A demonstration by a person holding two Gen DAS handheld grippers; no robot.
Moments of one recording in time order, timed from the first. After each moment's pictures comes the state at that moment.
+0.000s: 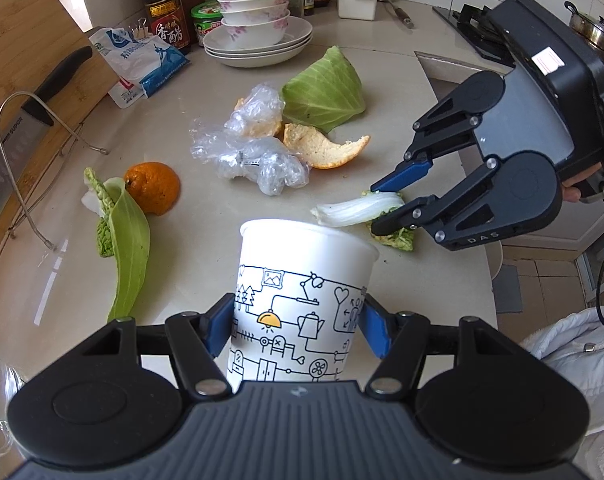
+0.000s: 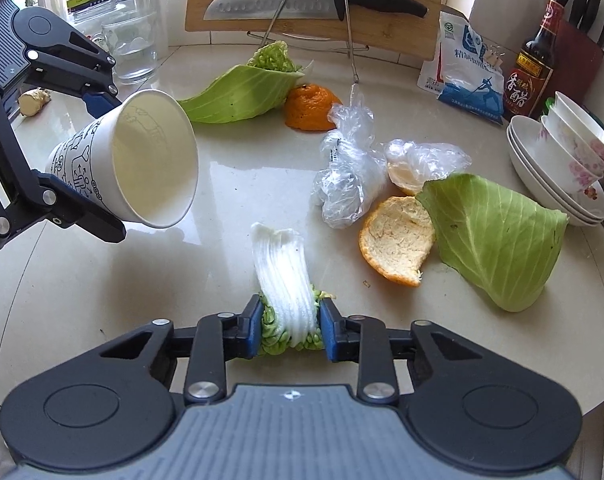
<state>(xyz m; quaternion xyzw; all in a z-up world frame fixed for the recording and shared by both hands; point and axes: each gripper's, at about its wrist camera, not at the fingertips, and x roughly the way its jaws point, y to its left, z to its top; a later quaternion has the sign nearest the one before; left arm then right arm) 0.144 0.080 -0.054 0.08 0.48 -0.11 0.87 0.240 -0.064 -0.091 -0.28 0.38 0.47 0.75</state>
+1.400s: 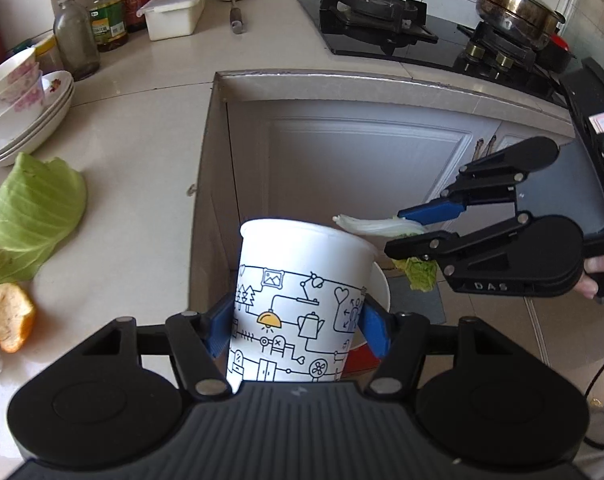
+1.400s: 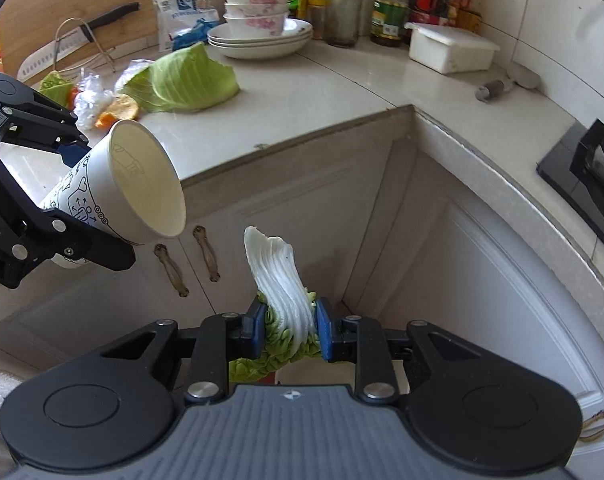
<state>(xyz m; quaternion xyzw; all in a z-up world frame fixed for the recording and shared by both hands) 0.231 -0.182 -0.083 0.09 0.48 -0.23 0.84 0.222 -0.343 -0.108 -0.12 0.44 0.24 0.86</state>
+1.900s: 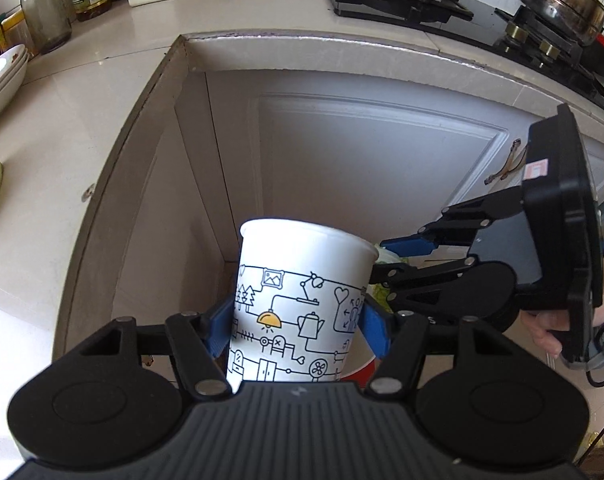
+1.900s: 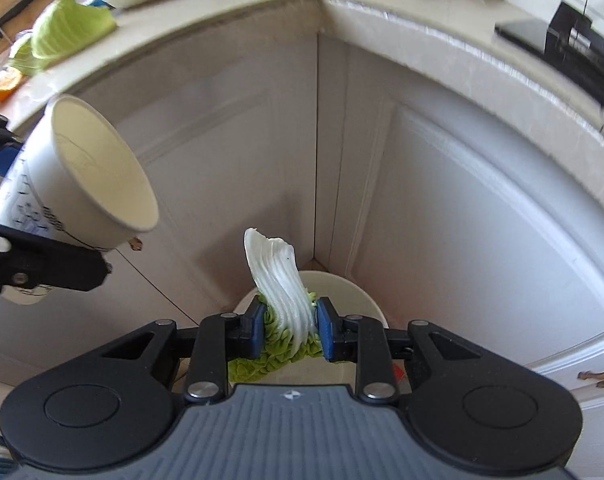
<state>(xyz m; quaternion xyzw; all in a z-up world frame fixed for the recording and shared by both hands) 0.267 -0.256 -0.149 0.09 0.51 -0.18 0.84 0.277 -0.398 -0.216 -0.07 0.50 0.19 0.84</state>
